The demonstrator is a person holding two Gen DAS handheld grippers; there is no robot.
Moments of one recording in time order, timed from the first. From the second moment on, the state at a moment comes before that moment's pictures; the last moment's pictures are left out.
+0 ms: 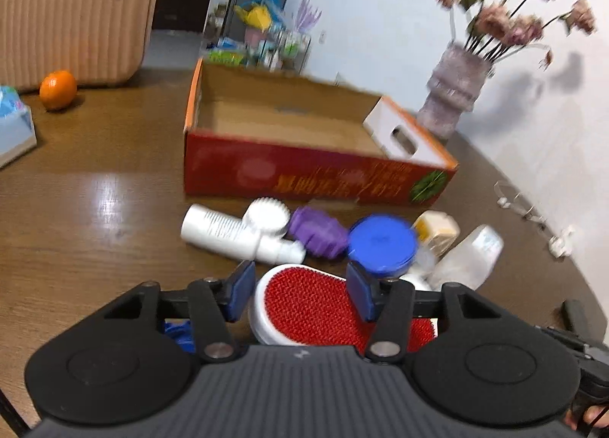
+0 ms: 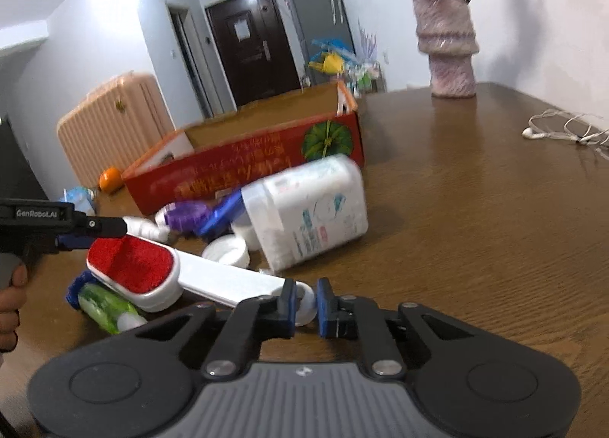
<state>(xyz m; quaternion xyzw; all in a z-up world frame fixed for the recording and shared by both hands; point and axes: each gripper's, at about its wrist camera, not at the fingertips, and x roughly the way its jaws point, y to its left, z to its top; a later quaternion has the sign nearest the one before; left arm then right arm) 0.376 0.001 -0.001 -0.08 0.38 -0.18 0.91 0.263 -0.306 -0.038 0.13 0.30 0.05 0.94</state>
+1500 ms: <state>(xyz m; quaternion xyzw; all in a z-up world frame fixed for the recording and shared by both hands) 0.646 -0.024 0.035 -0.07 0.36 -0.04 0.93 0.638 -0.281 0.053 -0.05 0.36 0.08 0.93</state>
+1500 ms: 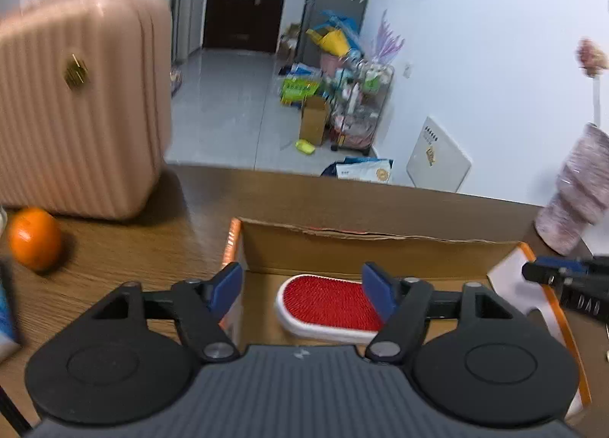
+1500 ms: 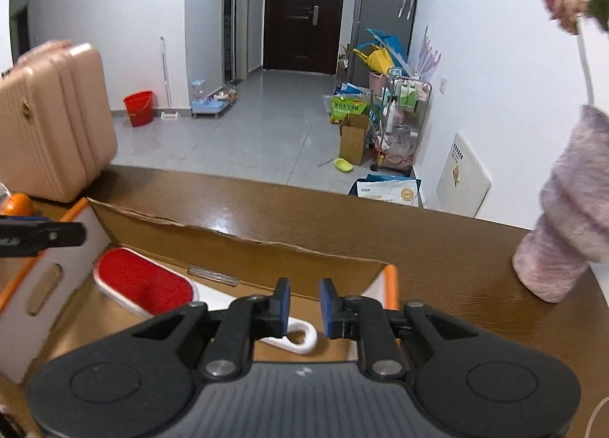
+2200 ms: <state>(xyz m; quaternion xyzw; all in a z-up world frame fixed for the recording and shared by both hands) 0.292 0.008 0.115 0.06 0.22 -0.08 0.97 0.278 -0.310 0.118 0.00 0.21 0.17 0.96</state>
